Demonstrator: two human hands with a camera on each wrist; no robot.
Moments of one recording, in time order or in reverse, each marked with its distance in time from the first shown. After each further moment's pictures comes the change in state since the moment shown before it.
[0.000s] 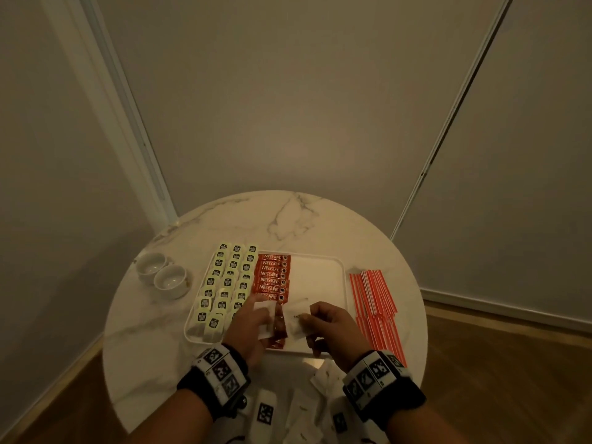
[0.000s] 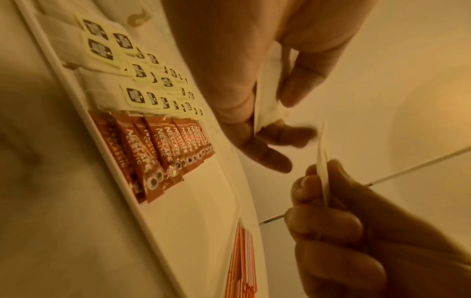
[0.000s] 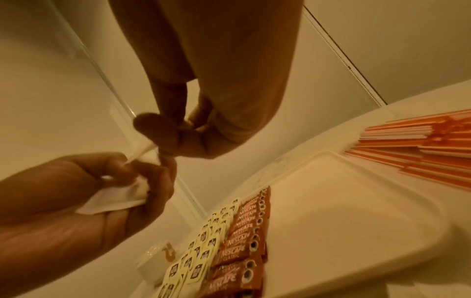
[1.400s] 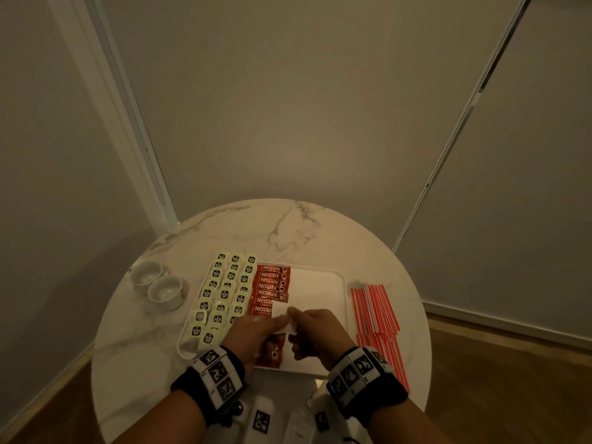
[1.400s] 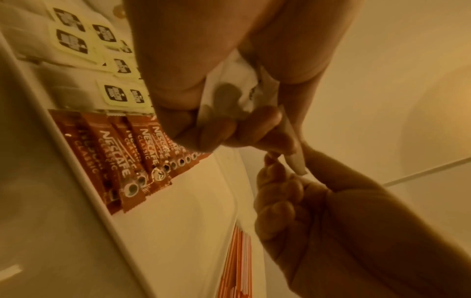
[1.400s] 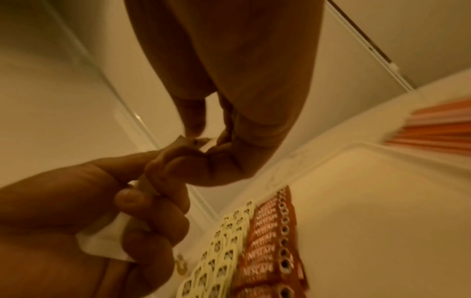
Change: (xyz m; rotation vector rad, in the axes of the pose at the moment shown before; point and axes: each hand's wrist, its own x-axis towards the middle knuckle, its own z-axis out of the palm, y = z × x) left_hand 0.020 0.010 0.001 0.218 0.009 -0.152; right_hand 0.037 -0.021 0.013 -0.122 0.037 0.176
